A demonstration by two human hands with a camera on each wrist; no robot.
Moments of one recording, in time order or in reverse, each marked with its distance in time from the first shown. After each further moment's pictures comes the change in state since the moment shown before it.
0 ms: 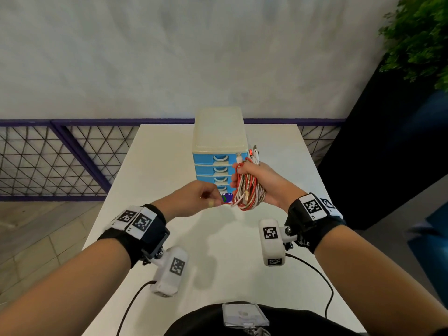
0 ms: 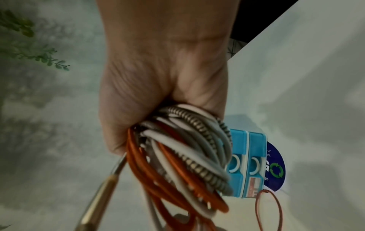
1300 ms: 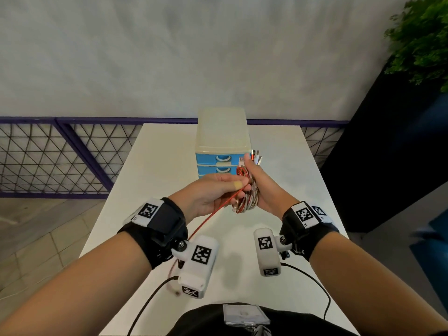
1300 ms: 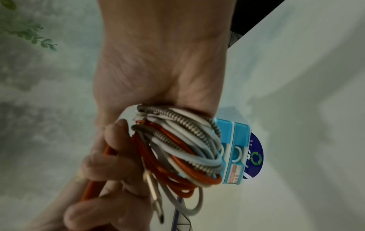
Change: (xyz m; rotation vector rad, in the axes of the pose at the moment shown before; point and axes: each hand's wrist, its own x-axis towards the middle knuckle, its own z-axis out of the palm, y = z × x) left_hand 0.011 0.055 0.017 -0.981 0.086 -0.263; right_hand 0.014 0.021 0.005 -0.032 -0.123 -0.119
